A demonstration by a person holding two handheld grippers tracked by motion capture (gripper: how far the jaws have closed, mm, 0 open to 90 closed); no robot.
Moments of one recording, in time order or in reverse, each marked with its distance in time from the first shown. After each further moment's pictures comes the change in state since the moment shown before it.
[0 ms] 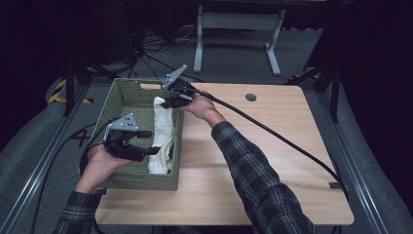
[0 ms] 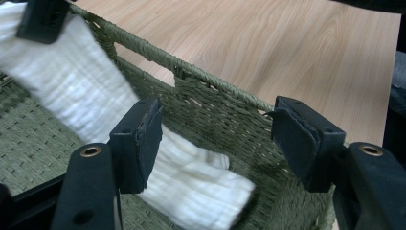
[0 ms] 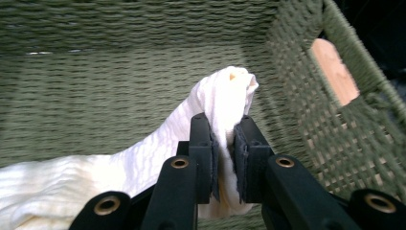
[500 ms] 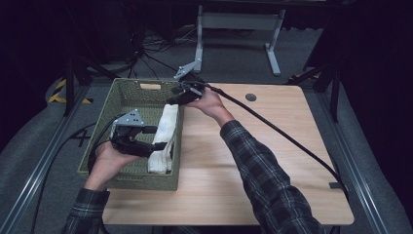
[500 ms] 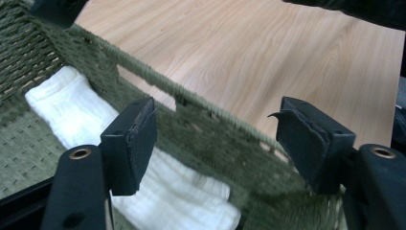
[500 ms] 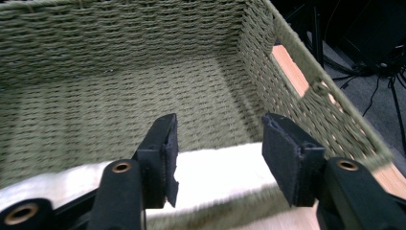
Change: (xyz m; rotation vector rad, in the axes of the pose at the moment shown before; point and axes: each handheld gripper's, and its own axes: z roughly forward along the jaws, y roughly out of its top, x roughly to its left) left arm -0.004 0.017 0.014 -0.042 0.022 -0.038; right arm -0.010 -0.012 -0.037 -0.081 -0.034 0.111
